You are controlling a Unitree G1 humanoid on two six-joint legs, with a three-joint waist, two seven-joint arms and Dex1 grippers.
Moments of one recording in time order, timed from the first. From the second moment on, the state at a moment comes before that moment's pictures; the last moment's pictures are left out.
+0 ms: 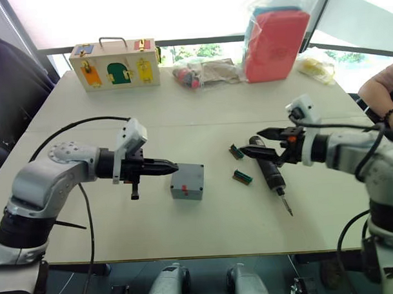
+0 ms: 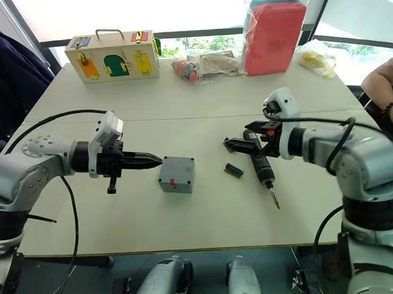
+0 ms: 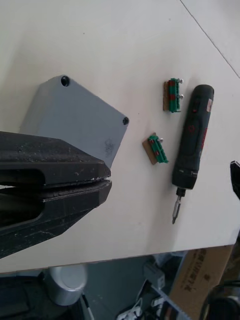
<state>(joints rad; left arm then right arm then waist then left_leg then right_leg) -0.58 0.84 -0.09 -0.26 -0.66 0.79 -1.16 -0.69 -0.82 -0.16 -0.35 0.67 1.40 0.65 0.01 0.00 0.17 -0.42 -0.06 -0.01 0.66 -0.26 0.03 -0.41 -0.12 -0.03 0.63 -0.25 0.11</state>
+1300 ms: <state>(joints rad) -0.41 0.72 -0.09 -0.41 -0.61 0.76 -0.99 -1.09 -0.94 0.77 0.28 0.40 1.39 0.95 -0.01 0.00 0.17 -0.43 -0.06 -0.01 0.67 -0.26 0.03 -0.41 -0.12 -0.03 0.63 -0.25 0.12</state>
